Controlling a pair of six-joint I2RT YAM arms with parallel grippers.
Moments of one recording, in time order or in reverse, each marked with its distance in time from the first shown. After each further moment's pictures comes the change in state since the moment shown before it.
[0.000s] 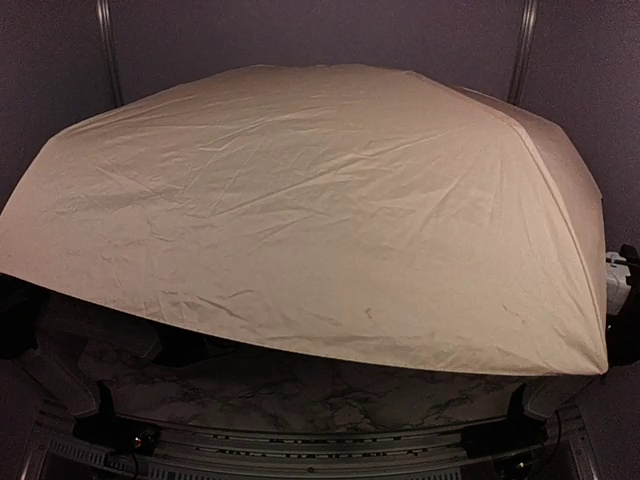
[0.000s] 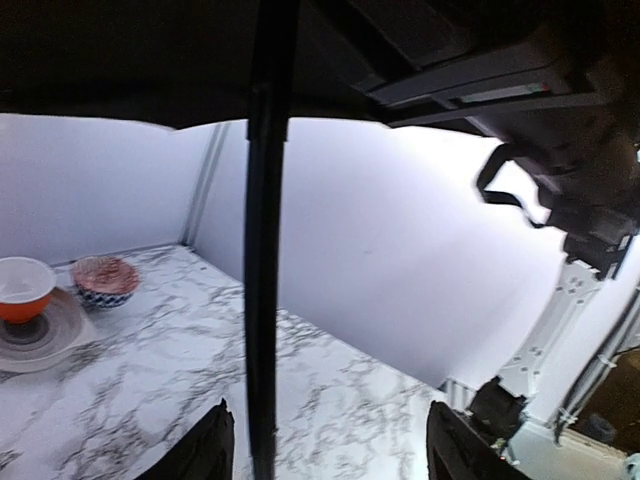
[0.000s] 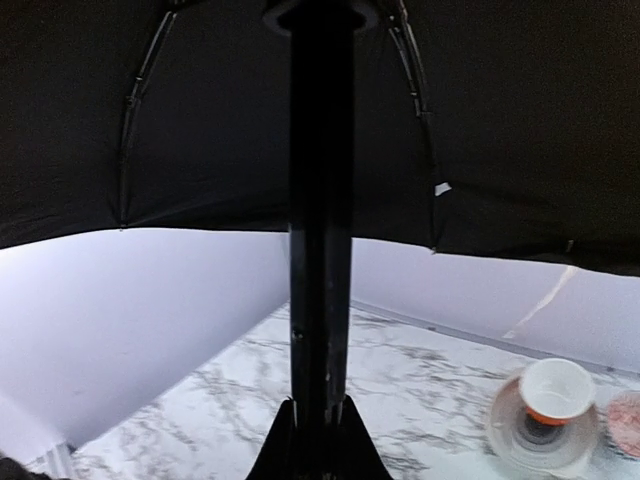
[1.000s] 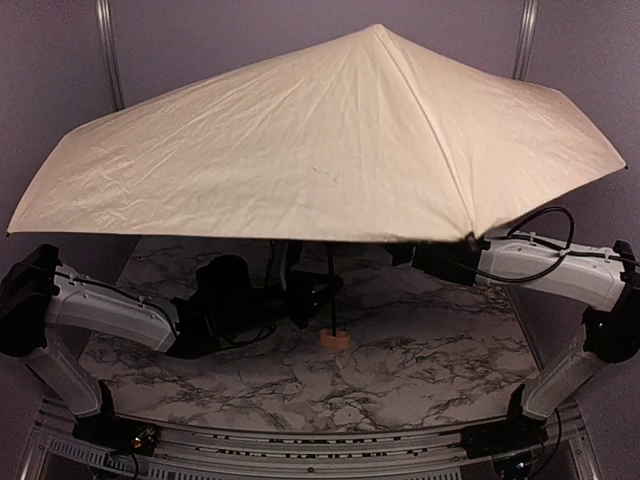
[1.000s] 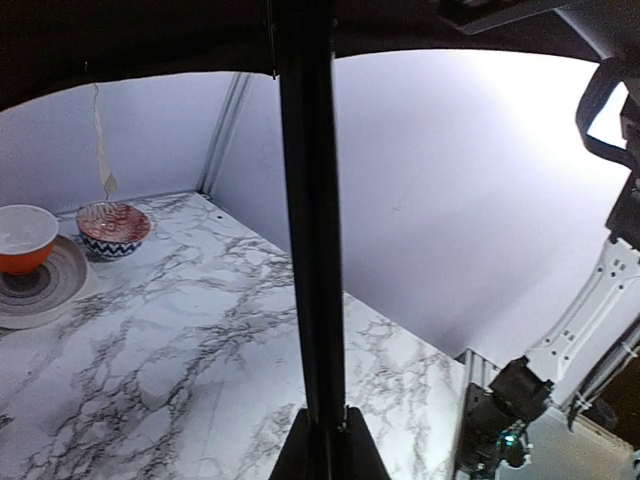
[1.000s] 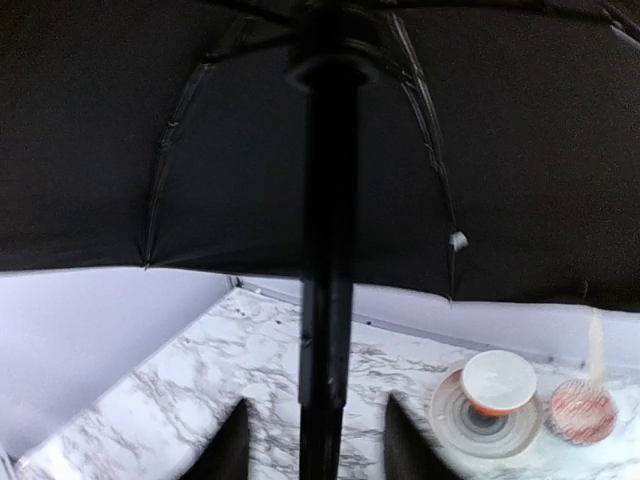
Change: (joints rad) left arm 0.000 0.072 0.116 -0.187 -0.016 -0.021; right arm 0.024 0.062 0.089 -0.100 0.216 -0.069
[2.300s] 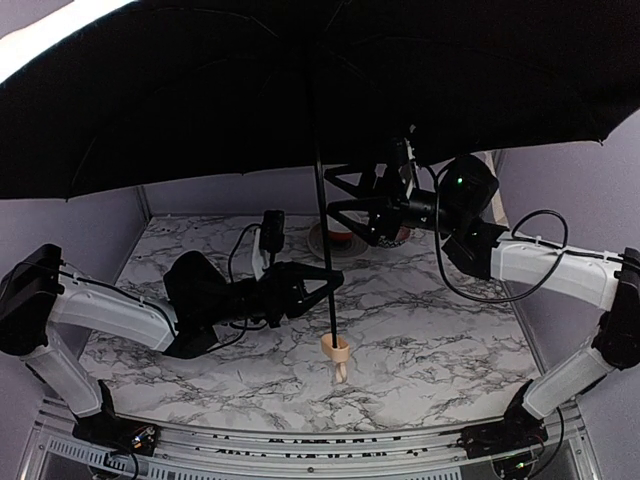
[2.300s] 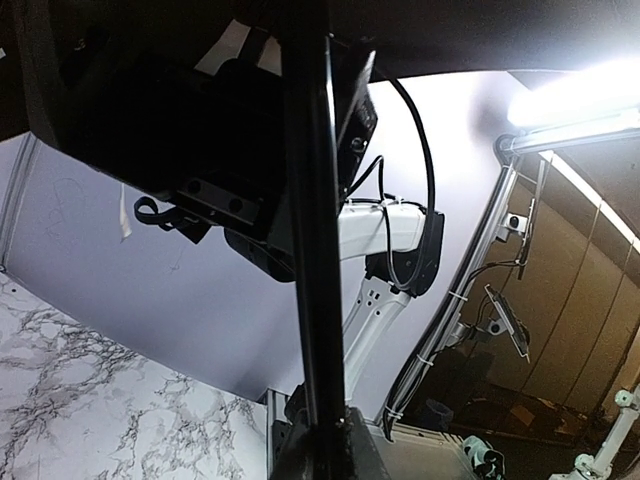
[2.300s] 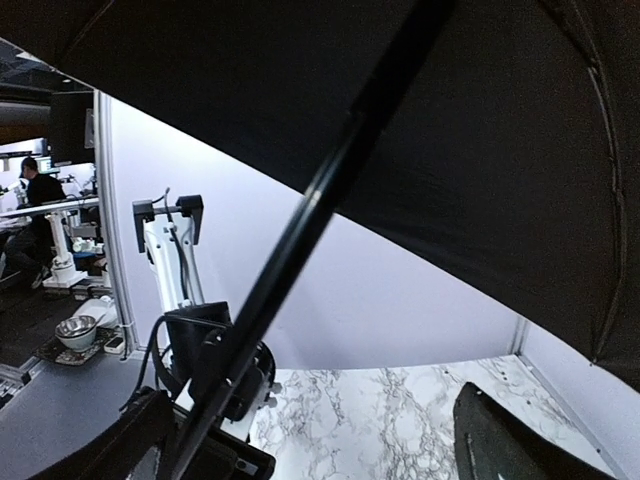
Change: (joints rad) left arm 0.045 -0.008 -0.050 0.454 0.484 -0.260; right arm -0.365 -0.097 -0.294 0.520 -1.358 0.115
